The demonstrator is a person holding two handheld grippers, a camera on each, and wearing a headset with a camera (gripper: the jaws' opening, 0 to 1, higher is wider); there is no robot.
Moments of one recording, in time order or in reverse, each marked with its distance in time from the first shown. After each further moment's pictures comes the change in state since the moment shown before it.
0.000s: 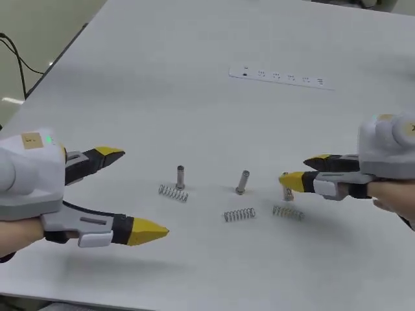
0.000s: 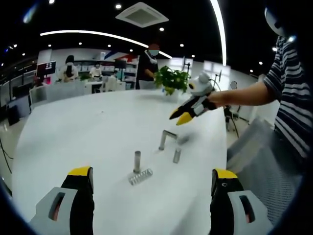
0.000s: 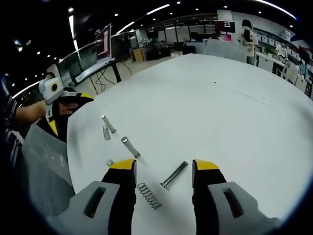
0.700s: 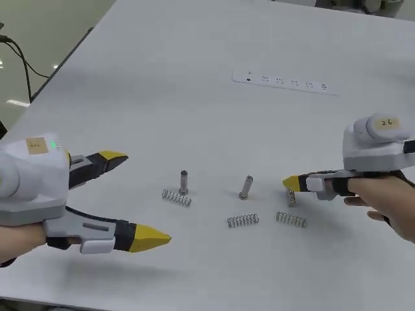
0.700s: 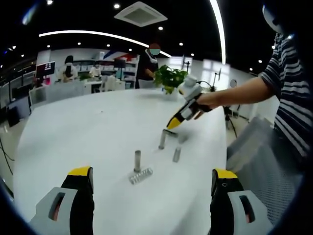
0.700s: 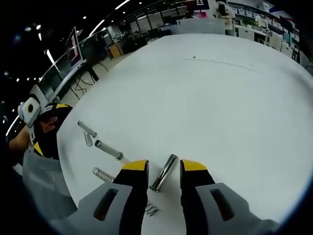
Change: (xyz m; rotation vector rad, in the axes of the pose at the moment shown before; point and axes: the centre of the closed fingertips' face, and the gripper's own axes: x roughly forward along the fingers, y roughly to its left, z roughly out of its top) left arm -0.002 0.000 0.000 0.013 0.013 0.002; right arm 0.026 -0.022 -0.022 0.222 0.111 -0.079
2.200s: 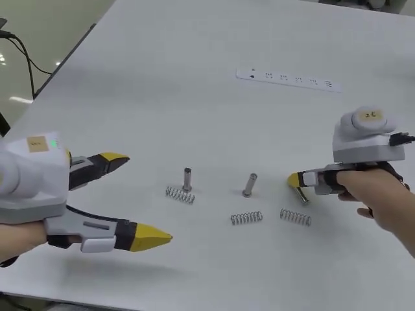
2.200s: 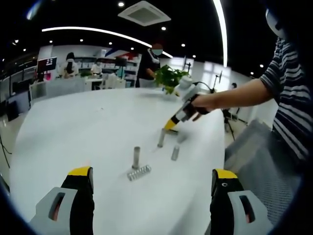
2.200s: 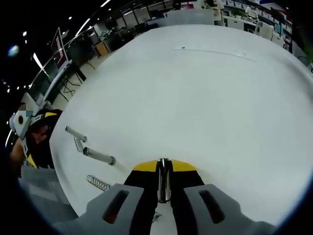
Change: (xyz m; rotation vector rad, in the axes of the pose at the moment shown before) left arm -0.002 0.000 -0.006 -0.041 0.000 -0.014; right arm 0.006 -0.004 -0.003 0.070 0.049 -0.082
